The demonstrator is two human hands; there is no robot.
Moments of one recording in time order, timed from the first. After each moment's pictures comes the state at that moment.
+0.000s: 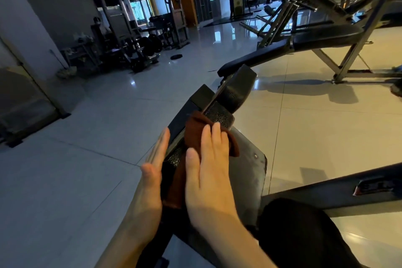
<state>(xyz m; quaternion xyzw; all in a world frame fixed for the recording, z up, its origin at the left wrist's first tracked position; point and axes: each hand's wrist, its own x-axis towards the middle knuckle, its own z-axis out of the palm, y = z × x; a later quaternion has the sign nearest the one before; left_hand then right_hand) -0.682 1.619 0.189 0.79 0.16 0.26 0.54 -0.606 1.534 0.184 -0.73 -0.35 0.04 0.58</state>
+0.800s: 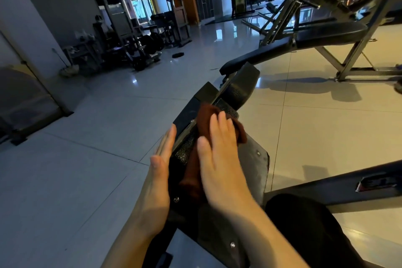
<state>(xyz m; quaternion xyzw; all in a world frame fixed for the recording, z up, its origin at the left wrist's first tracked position) -0.684 1.618 0.190 0.80 0.14 0.25 0.53 -0.582 1.535 0.183 -0.73 -0.39 0.03 0.57</state>
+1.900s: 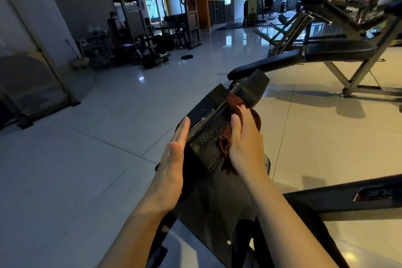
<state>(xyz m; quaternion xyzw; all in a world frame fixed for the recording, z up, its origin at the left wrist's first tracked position) -0.684 1.616 0.192 0.81 0.16 0.25 0.50 -0.539 1.551 0.182 -0.72 -0.29 -0.01 0.63</state>
